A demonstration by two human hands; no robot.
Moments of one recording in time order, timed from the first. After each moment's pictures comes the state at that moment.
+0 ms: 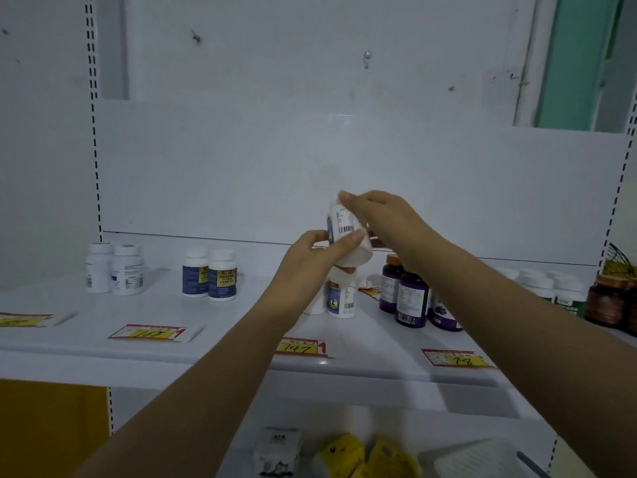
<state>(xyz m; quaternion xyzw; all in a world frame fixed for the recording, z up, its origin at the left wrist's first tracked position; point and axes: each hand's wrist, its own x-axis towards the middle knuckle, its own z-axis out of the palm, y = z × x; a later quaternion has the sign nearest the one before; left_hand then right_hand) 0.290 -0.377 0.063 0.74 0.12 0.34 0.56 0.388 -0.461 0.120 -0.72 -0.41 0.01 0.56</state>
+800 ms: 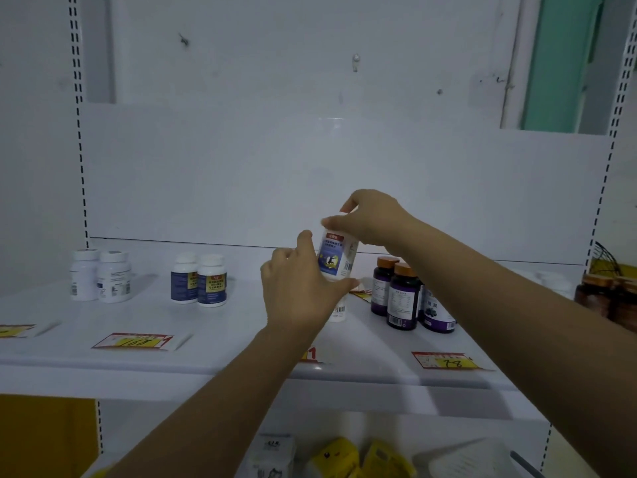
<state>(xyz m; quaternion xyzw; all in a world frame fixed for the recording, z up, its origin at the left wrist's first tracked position) 0.319 -0.379 0.043 0.84 0.28 0.42 0.17 0.380 -0.458 0.141 -0.85 -0.41 -0.11 0.31</state>
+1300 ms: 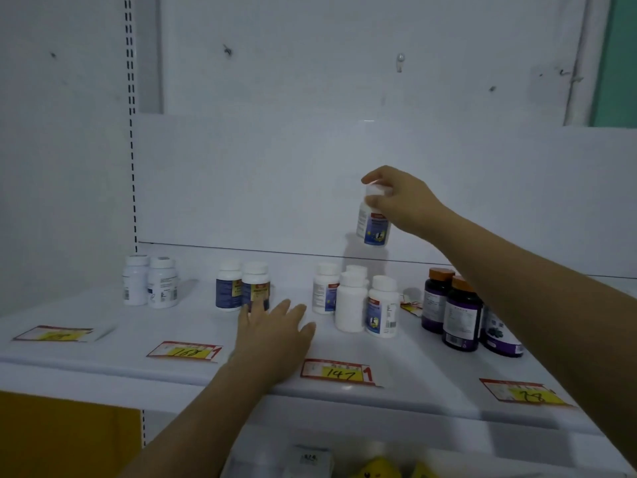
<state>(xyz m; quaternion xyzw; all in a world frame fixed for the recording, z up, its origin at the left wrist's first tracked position) 0.272 -0.285 -0.006 0.93 0.33 0.16 0.01 0.426 -0.403 0.153 -0.73 -0.50 -0.15 0.44</state>
